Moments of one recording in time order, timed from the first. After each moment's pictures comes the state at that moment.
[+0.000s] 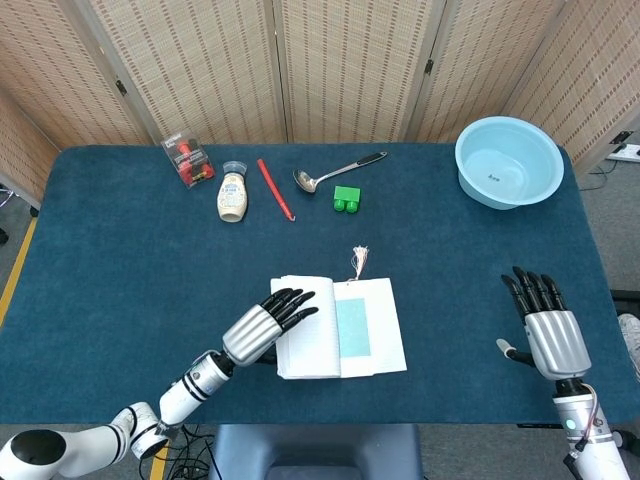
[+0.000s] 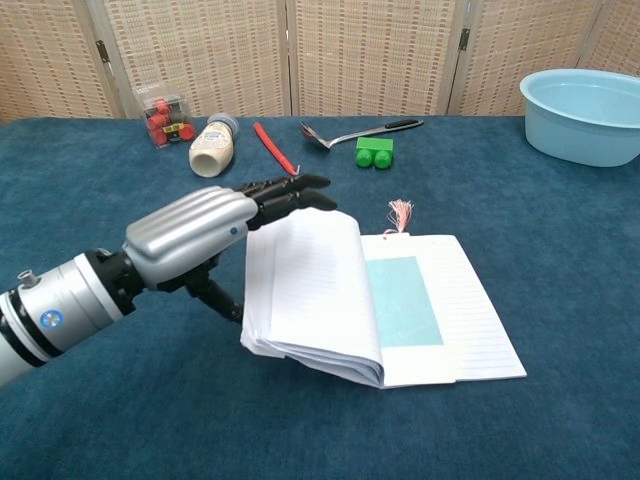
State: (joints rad) left arm -0.71 -1.86 -0.01 -1.00 1.76 1.29 -0.17; right arm 0.17 -1.22 0.06 -1.60 -1.49 1.43 -0.17
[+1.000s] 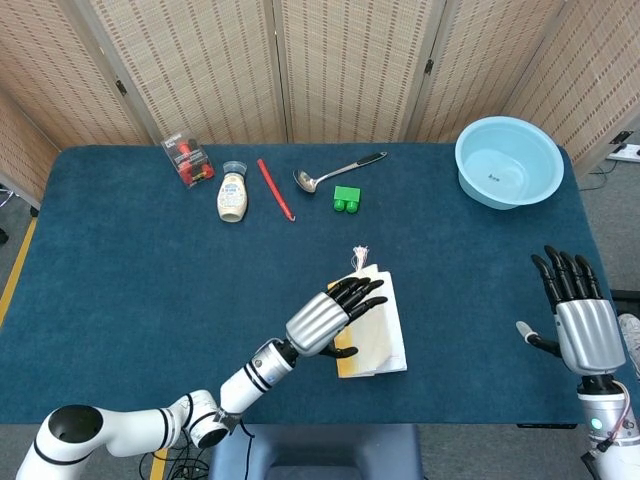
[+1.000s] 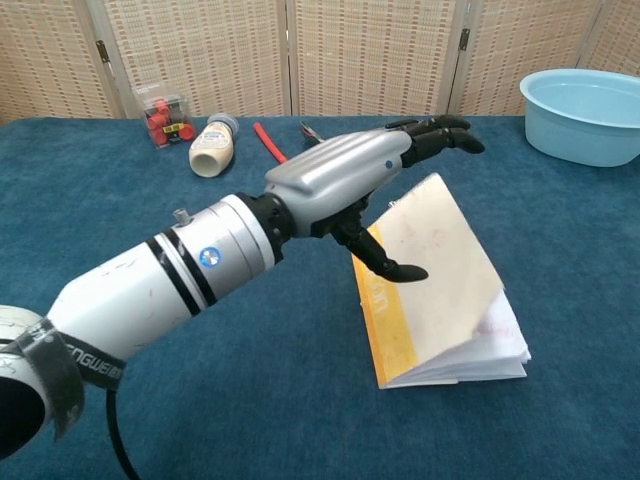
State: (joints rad) left arm -0.92 -1.95 -0.21 -1.20 1.60 1.09 -0.02; right arm 0.14 -1.13 0.11 -1.68 -1.52 1.53 -0.15
